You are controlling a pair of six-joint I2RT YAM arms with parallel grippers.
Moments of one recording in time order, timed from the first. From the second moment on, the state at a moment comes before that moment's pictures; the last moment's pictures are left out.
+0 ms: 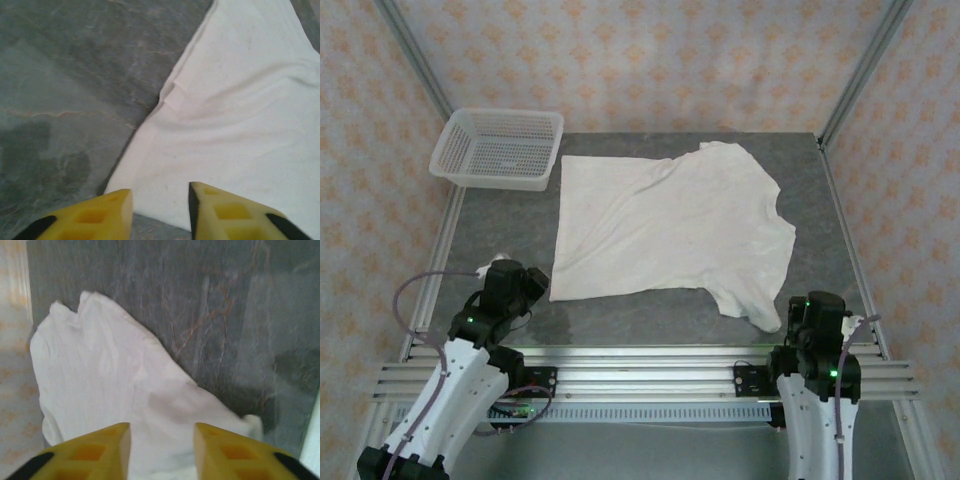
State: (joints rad) left arm -0.20 0.52 0.41 -0.67 -0.09 -0.99; right arm -0.10 0.14 0.55 -1.20 0.14 1.42
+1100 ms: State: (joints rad) left arm -0.18 2.16 1.52 -0.38 -0.15 -0.80; right arm -0.06 1.93 1.22 -0.44 -0.13 0.94
